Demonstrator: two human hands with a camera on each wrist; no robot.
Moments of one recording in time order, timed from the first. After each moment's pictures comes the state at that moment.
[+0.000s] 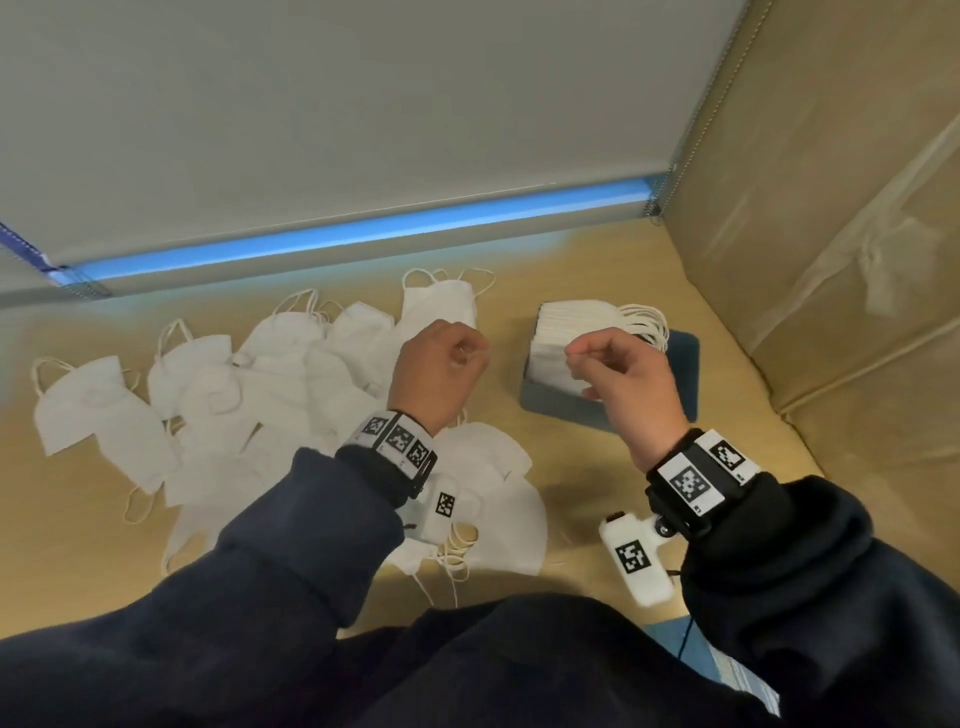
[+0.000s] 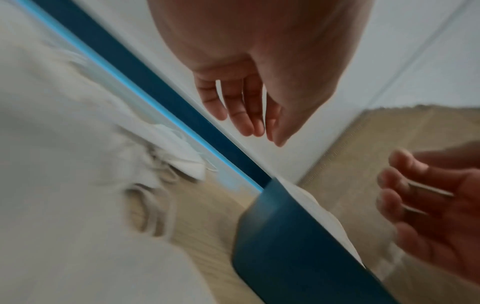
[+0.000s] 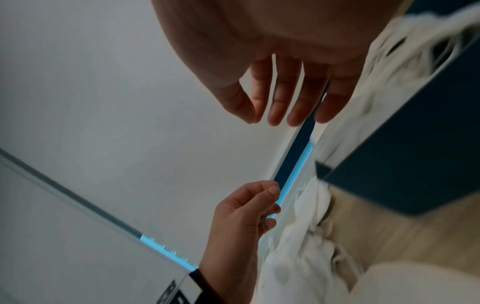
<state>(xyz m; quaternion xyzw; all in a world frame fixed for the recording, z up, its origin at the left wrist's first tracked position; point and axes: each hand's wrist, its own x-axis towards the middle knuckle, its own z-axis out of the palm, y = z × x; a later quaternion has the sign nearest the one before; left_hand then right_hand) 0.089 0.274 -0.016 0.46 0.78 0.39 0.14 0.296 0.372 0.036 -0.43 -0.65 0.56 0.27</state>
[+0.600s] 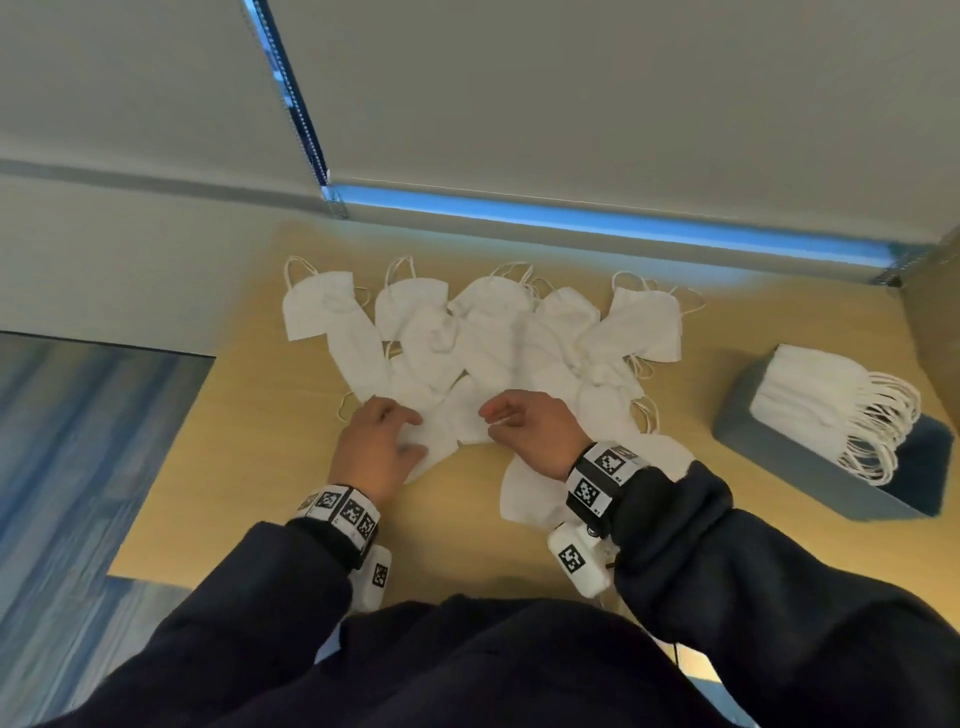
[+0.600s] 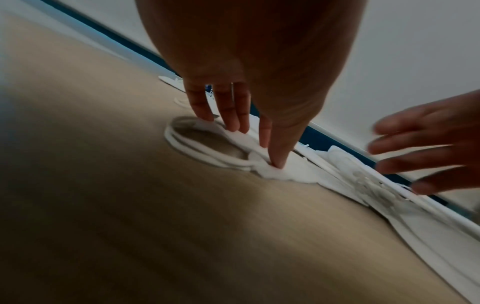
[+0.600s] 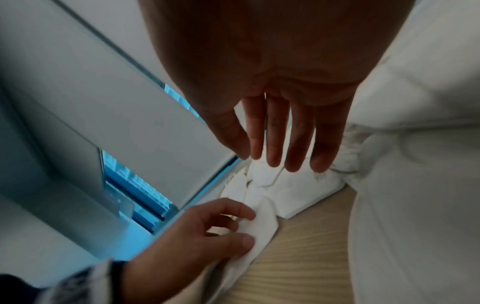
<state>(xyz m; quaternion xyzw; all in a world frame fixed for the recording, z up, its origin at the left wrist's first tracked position) -0.040 -0.036 -0.087 0.28 0.92 0.20 0.16 0.083 0.180 -0.021 -0.22 -0.83 0.50 -0.08</state>
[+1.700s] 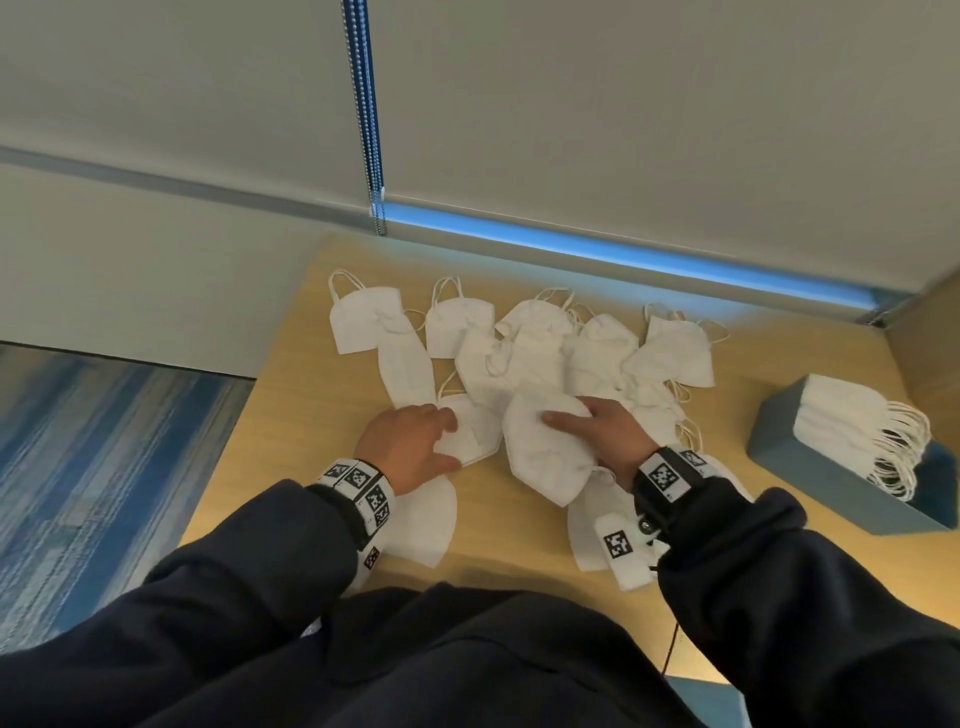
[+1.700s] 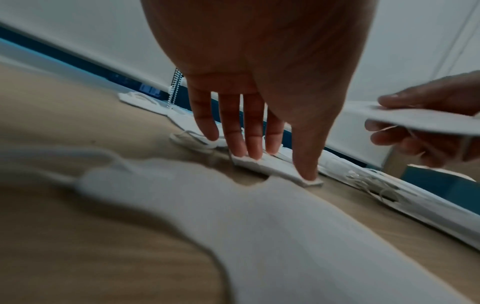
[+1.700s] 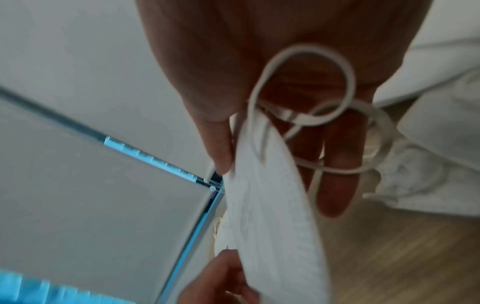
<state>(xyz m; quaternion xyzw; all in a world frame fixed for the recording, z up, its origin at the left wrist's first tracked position) -0.107 -0.070 -0.072 0.47 0.86 0.10 0.18 0.057 0.150 -0.001 -0.40 -0.68 0.62 -0.04</state>
